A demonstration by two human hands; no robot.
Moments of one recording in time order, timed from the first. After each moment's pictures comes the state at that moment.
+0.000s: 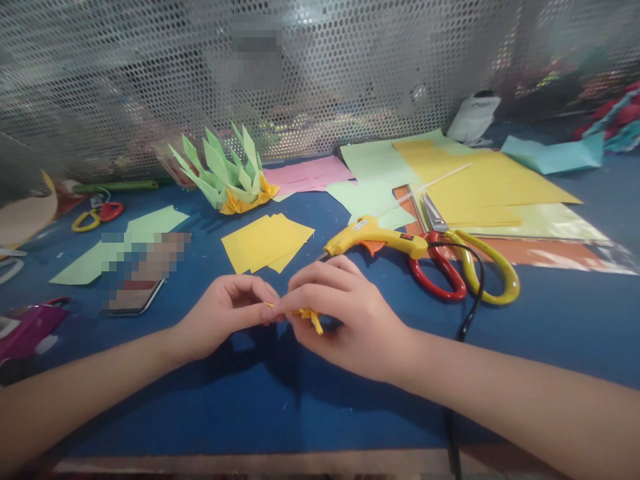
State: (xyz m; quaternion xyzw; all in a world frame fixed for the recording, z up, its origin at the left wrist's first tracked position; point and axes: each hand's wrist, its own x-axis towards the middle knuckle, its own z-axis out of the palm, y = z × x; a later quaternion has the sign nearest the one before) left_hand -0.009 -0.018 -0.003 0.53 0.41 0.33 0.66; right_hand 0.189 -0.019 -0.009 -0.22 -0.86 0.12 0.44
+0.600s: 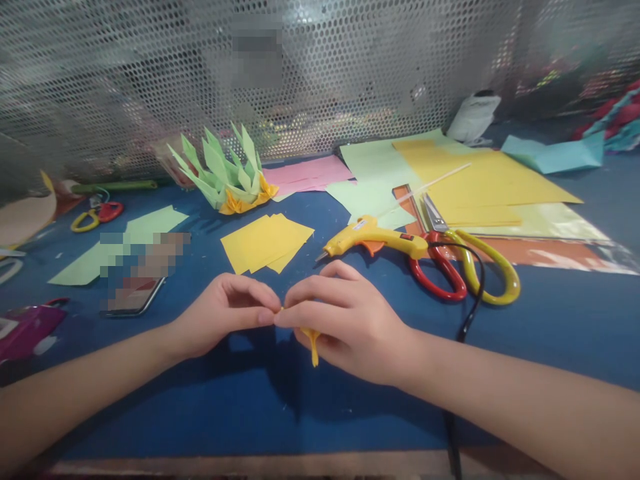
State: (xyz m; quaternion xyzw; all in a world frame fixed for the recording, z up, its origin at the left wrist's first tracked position) left_hand -0.012 -0.016 -0.004 0.53 0.39 0.31 0.69; right_hand 0.195 -0.017 -0.009 -0.17 -0.89 0.06 0.43
